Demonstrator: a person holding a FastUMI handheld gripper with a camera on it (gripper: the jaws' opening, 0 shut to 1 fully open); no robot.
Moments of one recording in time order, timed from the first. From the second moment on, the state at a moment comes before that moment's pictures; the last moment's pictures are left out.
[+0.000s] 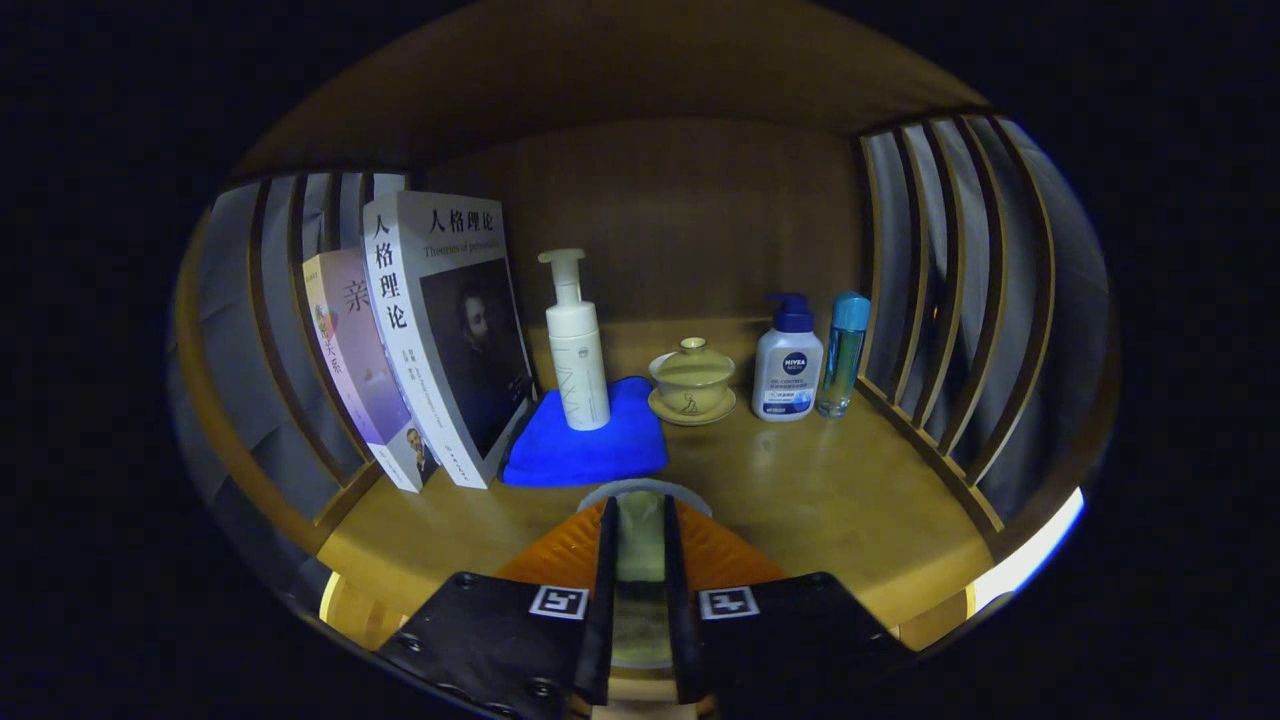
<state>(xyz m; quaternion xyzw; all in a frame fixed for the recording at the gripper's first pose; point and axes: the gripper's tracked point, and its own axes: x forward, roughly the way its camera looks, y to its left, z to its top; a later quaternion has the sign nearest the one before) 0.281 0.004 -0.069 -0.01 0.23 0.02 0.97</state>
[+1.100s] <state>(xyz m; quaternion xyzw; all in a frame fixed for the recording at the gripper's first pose) 0.110 0.023 -0.017 -0.02 0.04 0.04 1.00</state>
